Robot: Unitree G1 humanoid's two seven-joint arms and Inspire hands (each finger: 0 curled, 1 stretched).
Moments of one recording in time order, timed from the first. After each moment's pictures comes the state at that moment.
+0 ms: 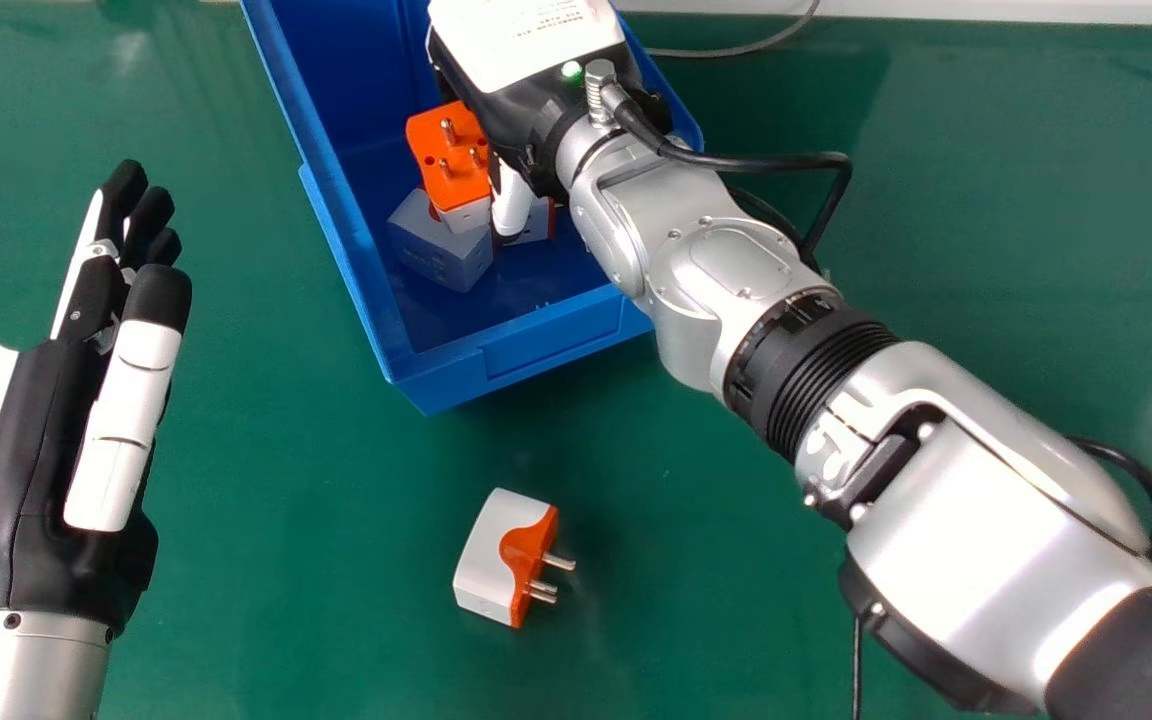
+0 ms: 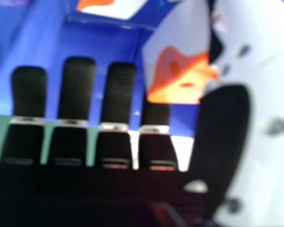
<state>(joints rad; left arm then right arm) 0.36 0.17 0.28 -0.40 -0.24 -0.11 -0.23 -1.25 0.08 0.71 1.18 -0.88 0.14 -0.13</state>
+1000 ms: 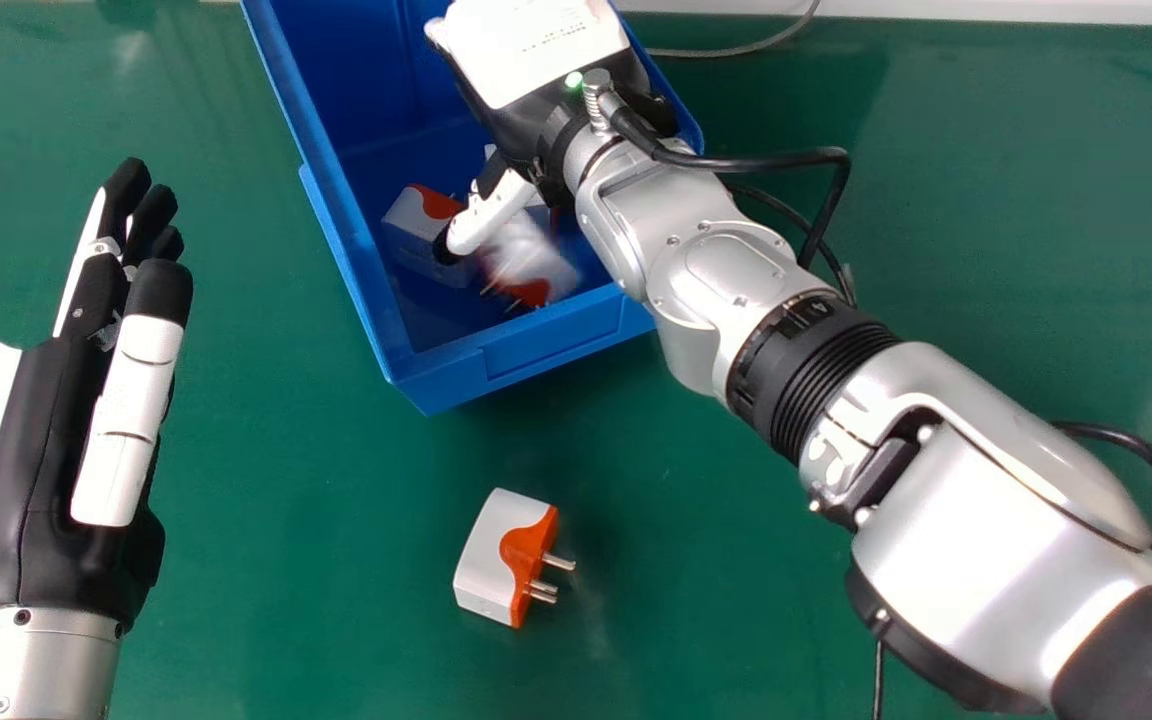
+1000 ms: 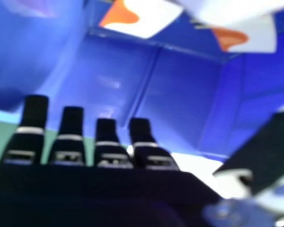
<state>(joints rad) 0.36 0.17 0.26 -0.40 -0.23 -0.11 -0.20 -1.25 0.07 0.77 1.17 -0.91 0.19 -0.08</state>
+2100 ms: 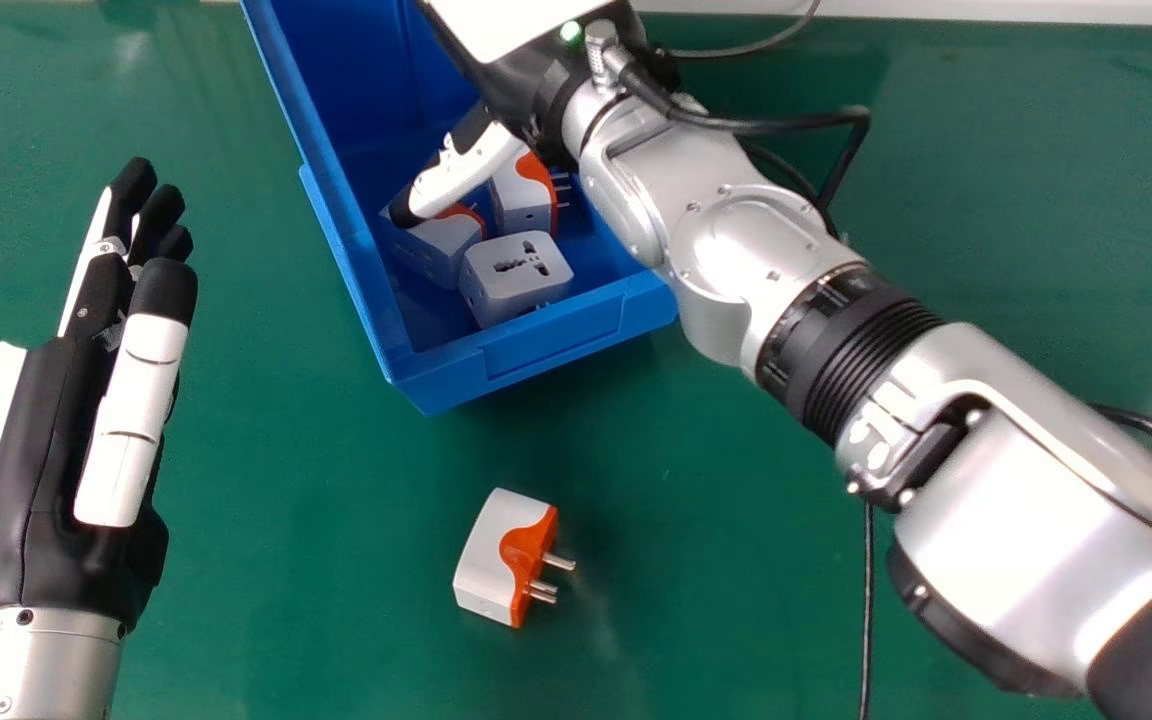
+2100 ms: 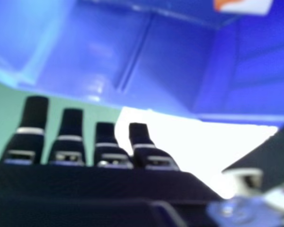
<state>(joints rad) 0.36 0.16 0.26 -0.40 -0.23 -0.11 -0.20 -1.21 -0.05 0.75 0.91 -0.92 0.14 -0.04</state>
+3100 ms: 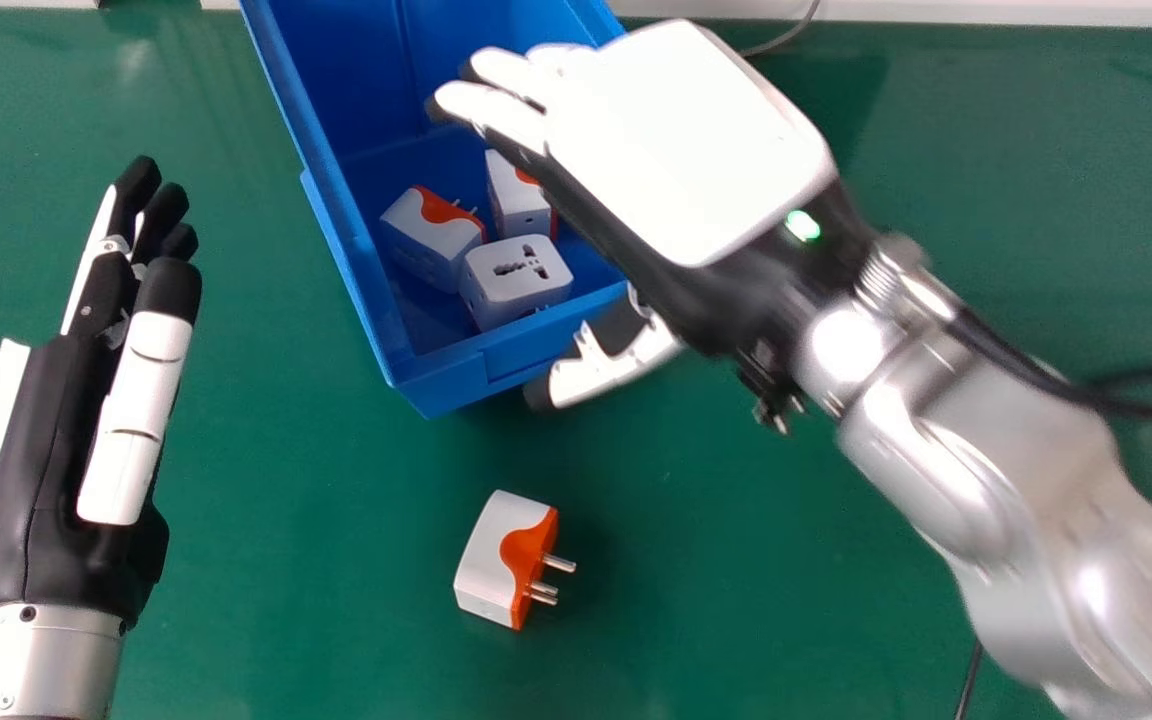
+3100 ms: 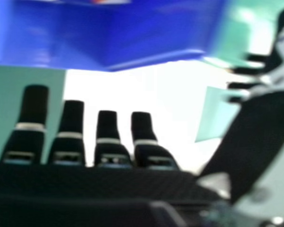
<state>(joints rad) 0.35 0.17 0.26 -0.38 -0.22 -0.14 -0.21 -0.32 -0.47 0.45 -0.51 -0.95 0.04 0.32</state>
